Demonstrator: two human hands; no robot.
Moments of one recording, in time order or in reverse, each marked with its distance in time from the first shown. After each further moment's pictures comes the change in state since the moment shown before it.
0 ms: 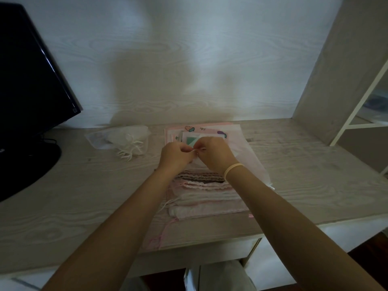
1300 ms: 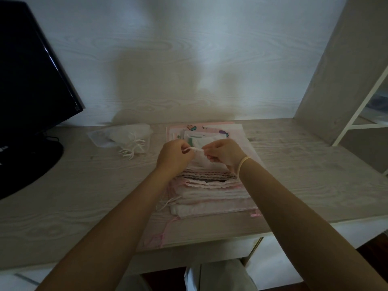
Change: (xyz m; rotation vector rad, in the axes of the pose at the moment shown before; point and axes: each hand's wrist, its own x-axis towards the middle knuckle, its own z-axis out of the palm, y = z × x) left_hand 0.000 -0.009 -0.006 0.216 0.052 0.171; right_hand 0.002 0.030 0.001 0.851 -0.073 0.466
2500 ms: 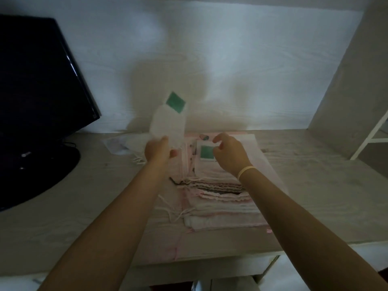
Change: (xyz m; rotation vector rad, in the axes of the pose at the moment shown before) left_hand 0.051 -0.030 -0.036 -0.837 0.367 -0.644; right_hand 0.002 -0.031 0.019 -0.678 0.204 -0.331
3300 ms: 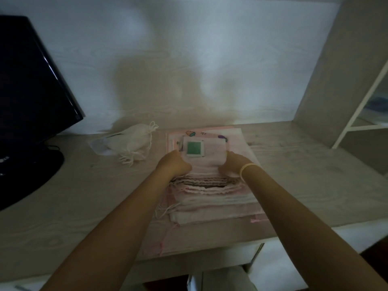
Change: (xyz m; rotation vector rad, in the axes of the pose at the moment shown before) left_hand -0.046 -0.023 0.022 1.214 -0.487 0.260; right_hand -0.012 0.051 -0.007 -0.346 -0.395 0.304
